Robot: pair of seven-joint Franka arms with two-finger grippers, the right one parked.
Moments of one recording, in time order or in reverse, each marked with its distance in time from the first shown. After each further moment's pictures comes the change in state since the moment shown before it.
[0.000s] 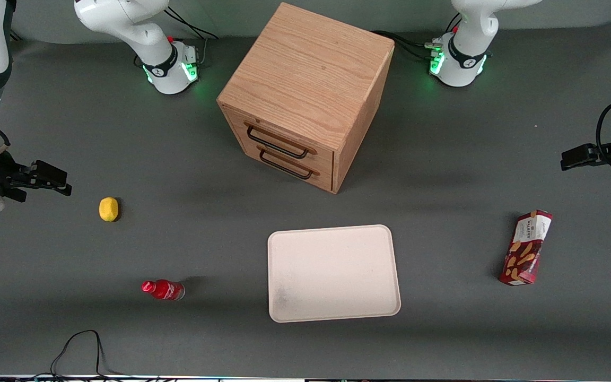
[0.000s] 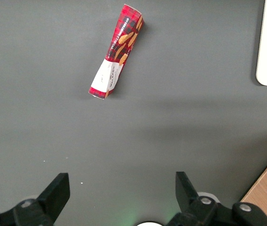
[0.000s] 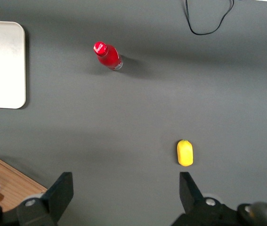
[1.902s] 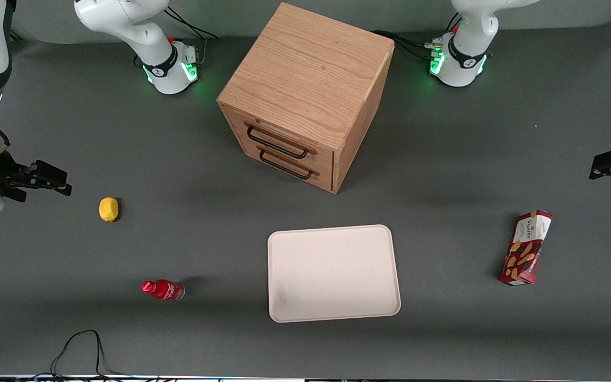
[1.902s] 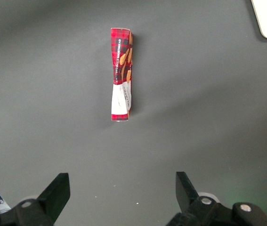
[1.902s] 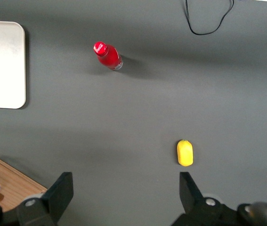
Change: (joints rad) arm 0.060 0.129 0.010 0.159 0.033 0.004 0.494
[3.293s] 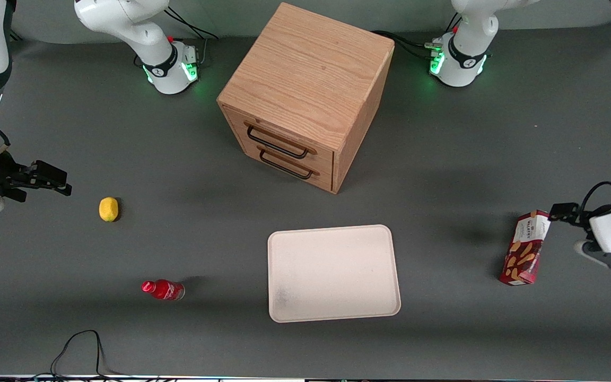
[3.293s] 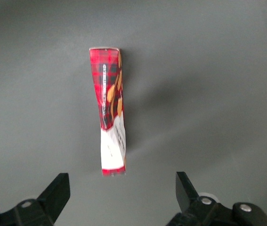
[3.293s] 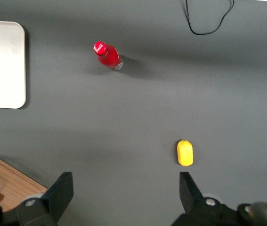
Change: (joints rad) arm 0.002 0.280 -0.010 0.001 -0.048 0.207 0.054
